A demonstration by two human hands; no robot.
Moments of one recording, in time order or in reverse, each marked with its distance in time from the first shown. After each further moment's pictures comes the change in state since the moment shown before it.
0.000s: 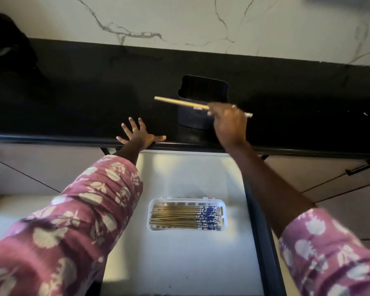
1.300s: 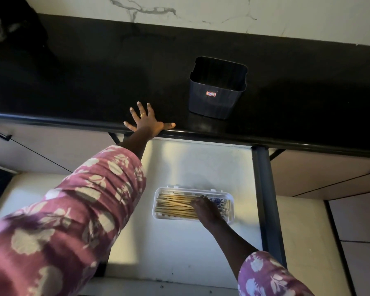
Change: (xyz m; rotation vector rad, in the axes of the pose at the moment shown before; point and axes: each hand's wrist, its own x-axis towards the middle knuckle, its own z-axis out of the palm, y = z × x) left_hand 0.004 -0.003 0.009 -0.028 0.107 0.037; right_hand -0.239 -0.001 0.124 0.108 -0.967 0.047
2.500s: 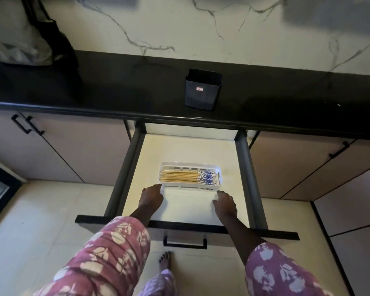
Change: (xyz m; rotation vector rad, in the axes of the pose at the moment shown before) left_hand -0.290 -0.135 0.131 -0.002 -0.041 0.145; right_hand -0.154 -0.003 0.026 0.232 0.286 0.522
